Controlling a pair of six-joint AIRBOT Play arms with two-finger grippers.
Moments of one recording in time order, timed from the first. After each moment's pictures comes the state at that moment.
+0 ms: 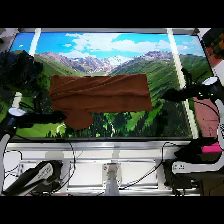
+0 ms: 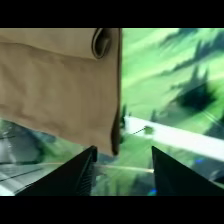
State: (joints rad) left arm 0.33 -1.06 0.57 0.81 -1.06 -0.96; right arm -0.35 -1.52 1.13 -0.93 1.24 1.01
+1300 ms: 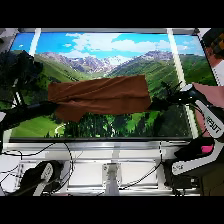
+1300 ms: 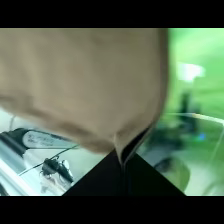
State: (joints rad) left arm 0.33 -0.75 0.64 0.77 -1.04 -0.97; right arm -0.19 -1.65 1.06 -0.84 1.25 1.03
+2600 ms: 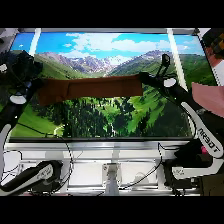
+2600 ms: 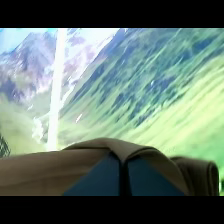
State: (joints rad) left arm 0.19 -1.19 0.76 0.75 0.00 -0.95; right arm 0.16 -1.55 1.09 -0.55 0.27 1.08
